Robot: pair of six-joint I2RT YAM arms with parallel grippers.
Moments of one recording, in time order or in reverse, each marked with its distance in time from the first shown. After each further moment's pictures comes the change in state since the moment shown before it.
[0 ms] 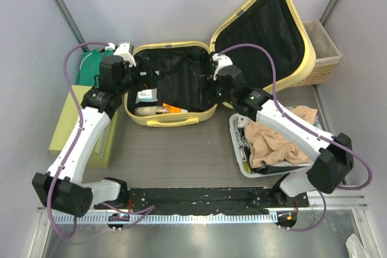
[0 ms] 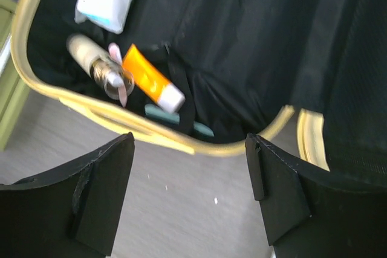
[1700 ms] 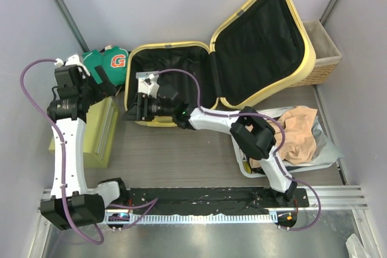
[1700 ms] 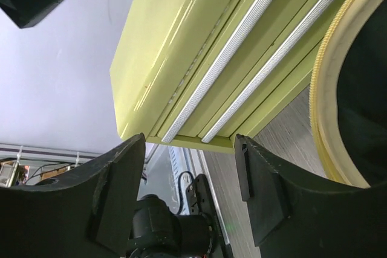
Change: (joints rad) left arm 0.464 -0.064 0.063 -0.285 0.031 0.045; right arm 0.278 0.746 0.336 0.807 -0.537 0.592
